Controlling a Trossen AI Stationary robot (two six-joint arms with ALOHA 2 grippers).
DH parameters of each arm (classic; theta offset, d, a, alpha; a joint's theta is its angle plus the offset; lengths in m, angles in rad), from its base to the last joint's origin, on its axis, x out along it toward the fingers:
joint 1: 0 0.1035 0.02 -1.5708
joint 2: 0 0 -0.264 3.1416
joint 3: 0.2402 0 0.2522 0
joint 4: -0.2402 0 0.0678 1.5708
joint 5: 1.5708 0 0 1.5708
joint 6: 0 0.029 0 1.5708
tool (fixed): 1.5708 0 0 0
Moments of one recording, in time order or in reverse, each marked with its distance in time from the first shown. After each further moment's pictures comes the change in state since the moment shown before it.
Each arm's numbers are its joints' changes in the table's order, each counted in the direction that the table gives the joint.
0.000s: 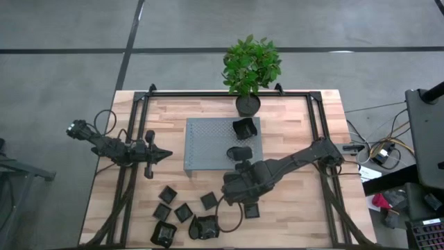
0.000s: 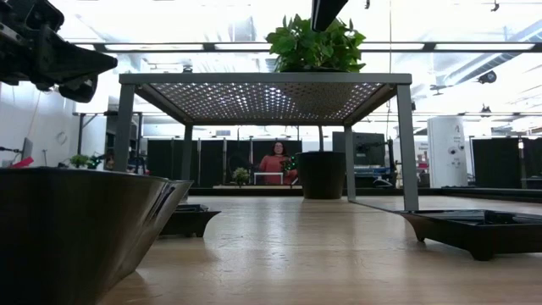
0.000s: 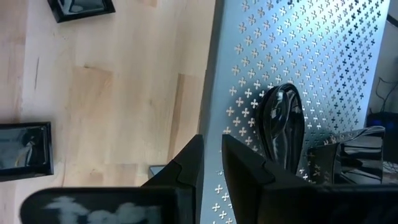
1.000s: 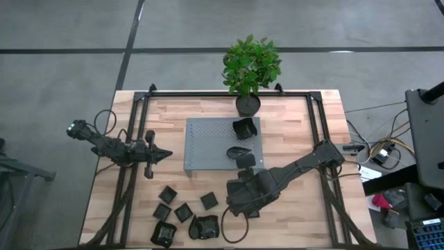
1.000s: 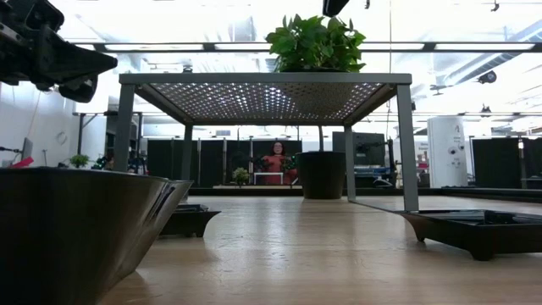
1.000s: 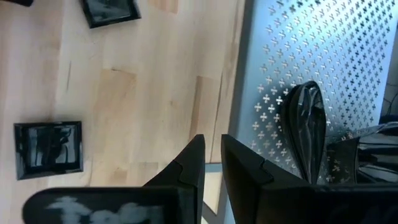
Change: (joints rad) left arm 0.000 0.000 0.000 0.000 0.000 0.000; right arm 0.070 0.000 -0.001 -0.001 0.000 0.071
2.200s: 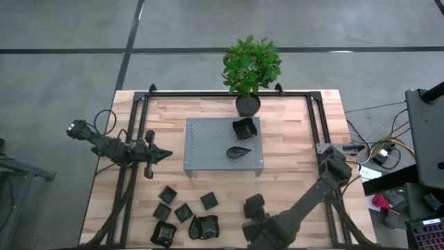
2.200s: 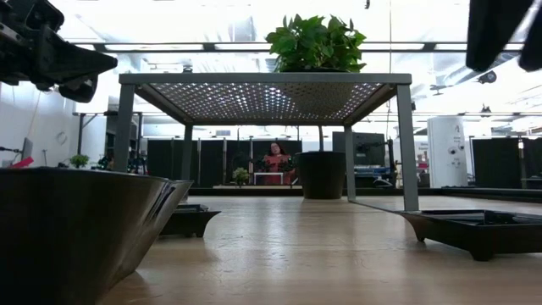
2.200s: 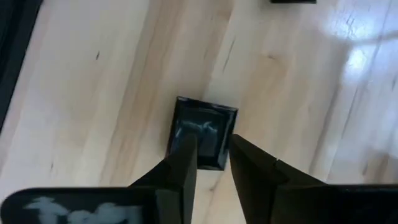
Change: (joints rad) left arm 0.000 0.000 0.000 0.000 0.000 0.000; right arm 0.274 0.042 -0.336 0.341 -0.058 0.121
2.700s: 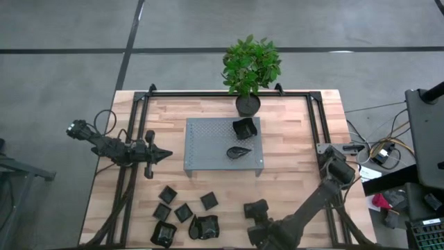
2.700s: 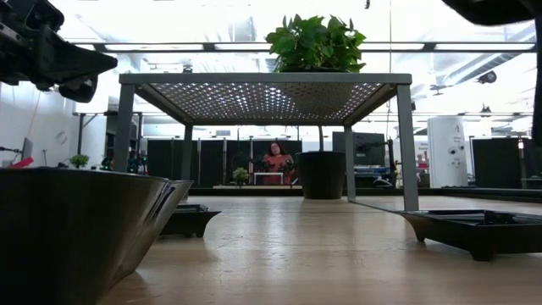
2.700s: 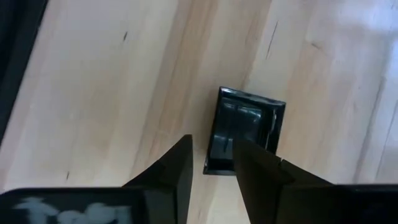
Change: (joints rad) left arm 0.000 0.000 0.000 0.000 0.000 0.000; right arm 0.059 -0.001 -0.170 0.179 0.016 0.063
